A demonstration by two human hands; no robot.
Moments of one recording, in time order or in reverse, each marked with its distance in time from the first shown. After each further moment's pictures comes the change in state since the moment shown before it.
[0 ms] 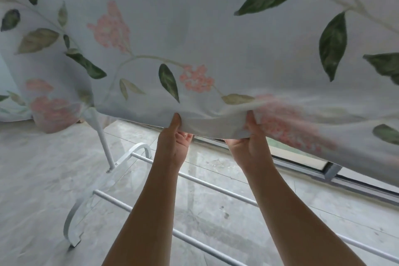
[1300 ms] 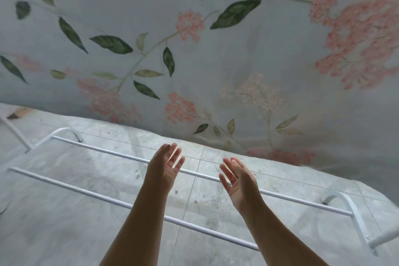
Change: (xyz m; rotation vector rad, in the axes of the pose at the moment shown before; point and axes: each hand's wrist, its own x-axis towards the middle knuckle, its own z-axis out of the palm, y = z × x) left_hand -0.218 -0.321 0.197 0.175 0.284 -0.258; right_hand -0.287 -0.339 -0.184 -0.377 0.592 0.104
